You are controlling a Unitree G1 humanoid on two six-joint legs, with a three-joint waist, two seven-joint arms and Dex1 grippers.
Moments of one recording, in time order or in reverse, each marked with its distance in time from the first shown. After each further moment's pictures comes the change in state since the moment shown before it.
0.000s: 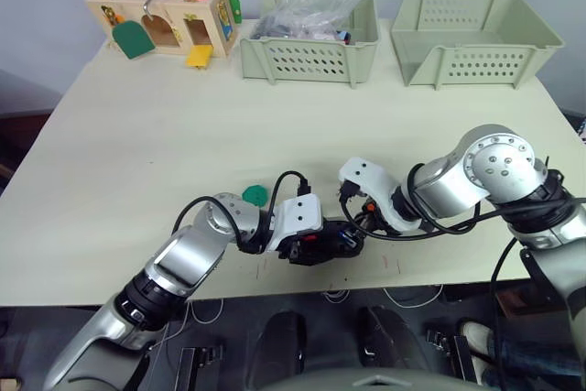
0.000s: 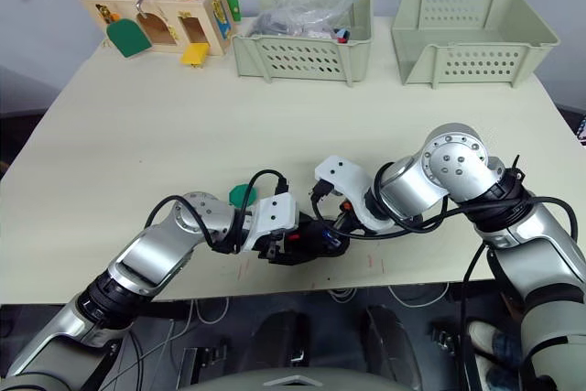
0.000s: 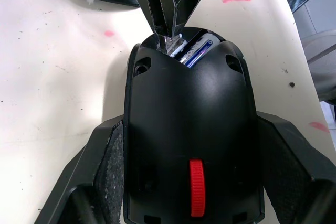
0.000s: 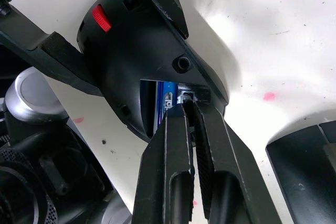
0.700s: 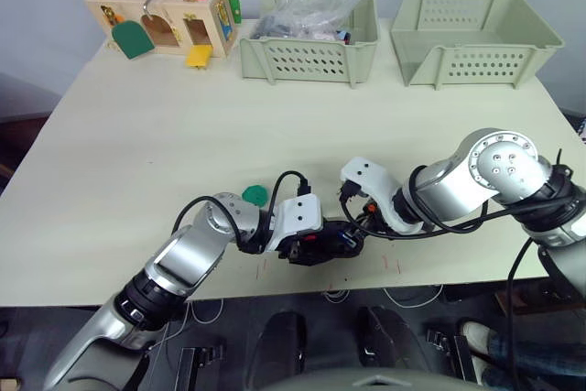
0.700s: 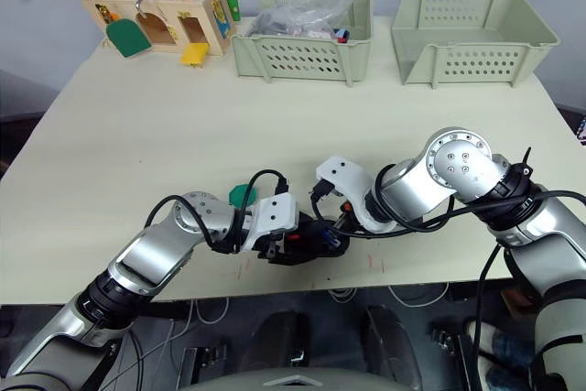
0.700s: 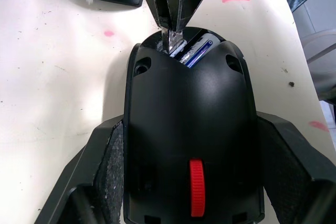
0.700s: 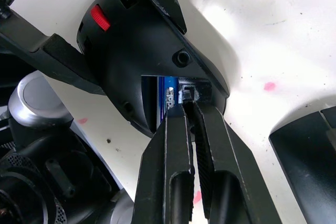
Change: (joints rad) left arm 0.000 0.002 0.000 -0.006 0.001 0.008 -0.002; right arm -0.043 -0.079 0.132 -0.002 0.191 -0.140 -0.137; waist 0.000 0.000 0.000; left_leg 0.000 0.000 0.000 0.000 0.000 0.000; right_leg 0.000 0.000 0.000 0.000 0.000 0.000
